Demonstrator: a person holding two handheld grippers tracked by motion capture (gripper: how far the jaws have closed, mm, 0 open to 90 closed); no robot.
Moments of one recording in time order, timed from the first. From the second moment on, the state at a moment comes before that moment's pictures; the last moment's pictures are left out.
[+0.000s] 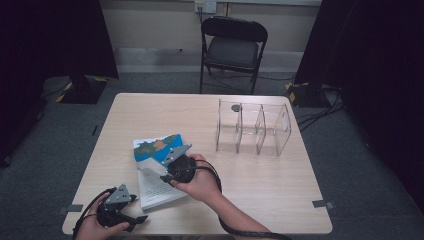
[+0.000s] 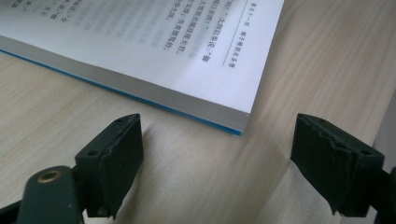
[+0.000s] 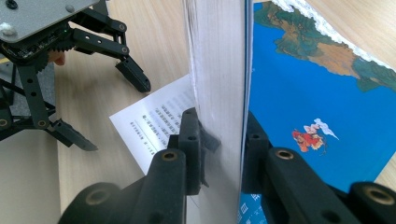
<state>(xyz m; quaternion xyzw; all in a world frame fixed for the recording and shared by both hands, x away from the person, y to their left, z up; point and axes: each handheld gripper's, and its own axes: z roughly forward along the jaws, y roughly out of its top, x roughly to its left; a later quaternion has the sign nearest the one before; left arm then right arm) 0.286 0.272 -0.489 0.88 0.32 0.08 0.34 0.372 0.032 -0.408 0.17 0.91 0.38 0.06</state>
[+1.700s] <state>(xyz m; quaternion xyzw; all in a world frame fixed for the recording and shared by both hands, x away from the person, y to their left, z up) 0.290 0.256 -0.493 0.87 0.33 0.11 0.36 0.380 0.028 -0.371 0.21 0.90 0.37 0.06</state>
